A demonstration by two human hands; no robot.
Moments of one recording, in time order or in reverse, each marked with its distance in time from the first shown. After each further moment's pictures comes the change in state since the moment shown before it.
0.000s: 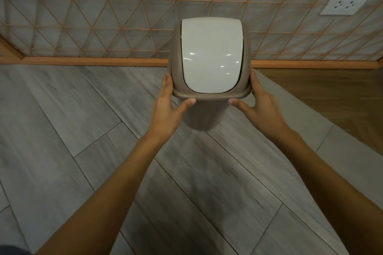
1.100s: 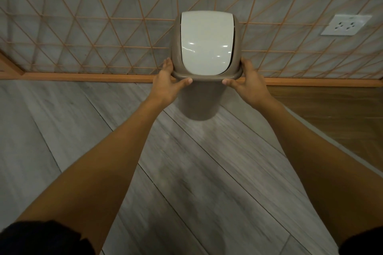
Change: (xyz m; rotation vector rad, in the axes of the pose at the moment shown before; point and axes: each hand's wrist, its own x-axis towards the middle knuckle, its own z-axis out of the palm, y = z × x) left_hand 0.133 -0.004 -0.010 0.101 -0.070 0.022; right_hand 0.124 0.015 0.009 0.123 0.027 0.071
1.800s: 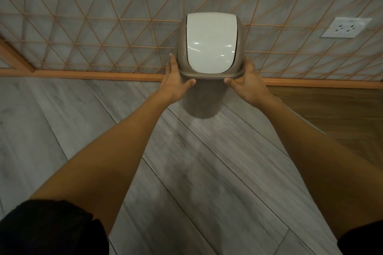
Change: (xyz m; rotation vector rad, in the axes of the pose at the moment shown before) left_hand -0.009 0.017 -0.002 0.158 -0.056 -0.113; right_hand -0.001 -0.006 0.005 -0.132 -0.029 0.048
